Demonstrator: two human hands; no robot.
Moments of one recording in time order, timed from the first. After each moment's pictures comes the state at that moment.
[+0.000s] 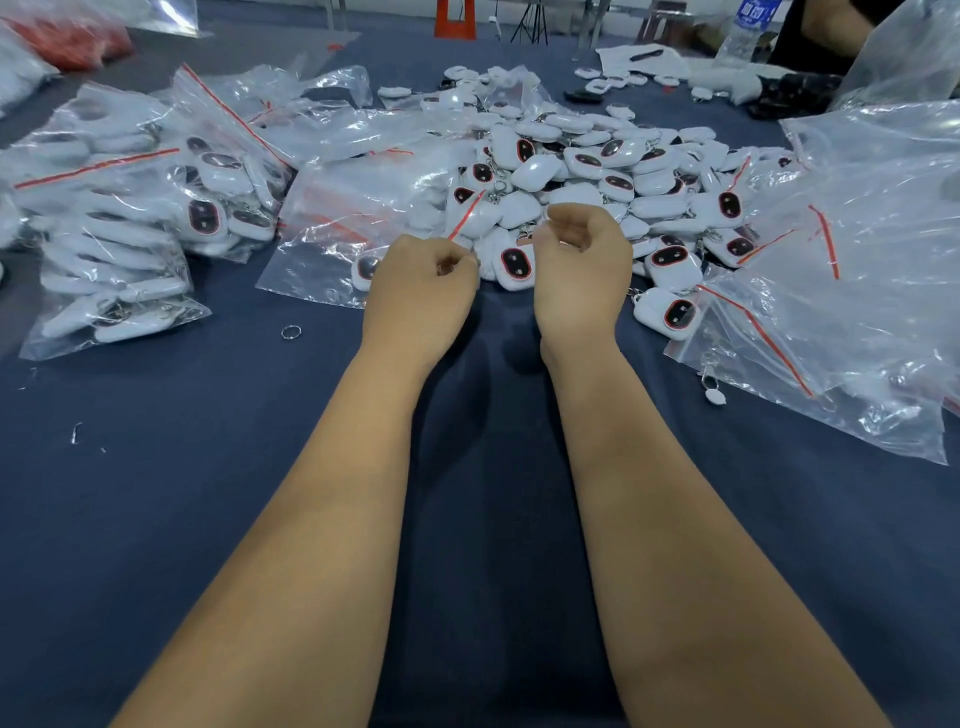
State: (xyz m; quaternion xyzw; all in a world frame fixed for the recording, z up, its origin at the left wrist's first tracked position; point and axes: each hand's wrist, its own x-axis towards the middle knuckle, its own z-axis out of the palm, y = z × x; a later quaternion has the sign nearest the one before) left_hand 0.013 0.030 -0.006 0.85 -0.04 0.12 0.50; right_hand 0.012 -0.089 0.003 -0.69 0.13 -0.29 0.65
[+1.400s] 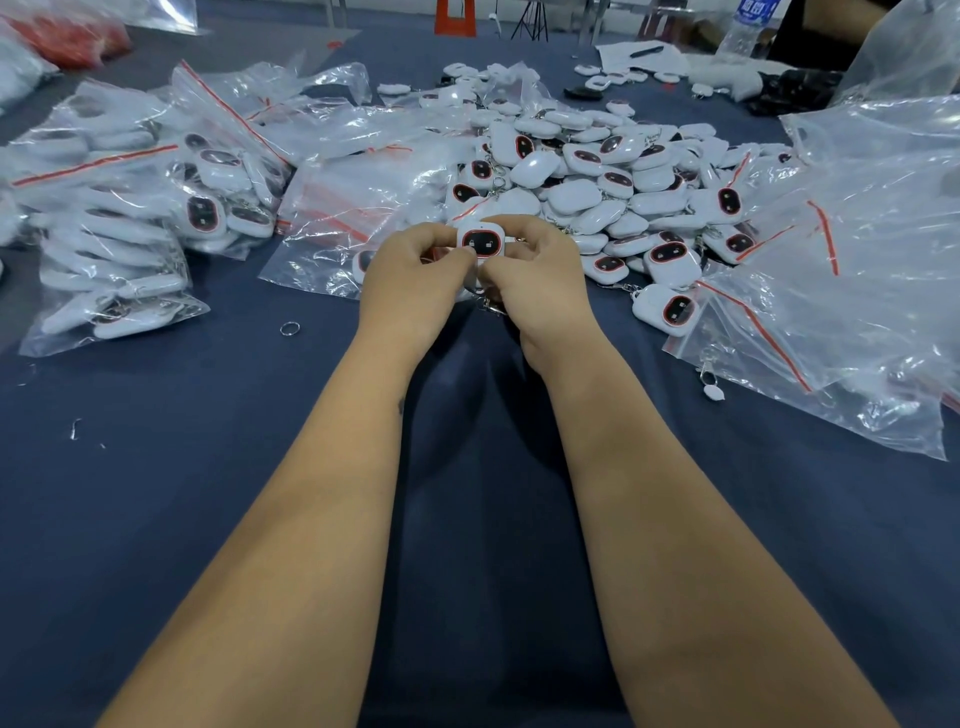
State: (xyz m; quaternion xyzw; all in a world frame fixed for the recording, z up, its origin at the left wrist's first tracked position) left_hand 0.010 0.031 -0.002 0.78 -0.02 0.08 0.62; right_hand 0.014 -0.078 -0.004 -0.66 0.03 -0.08 0.74
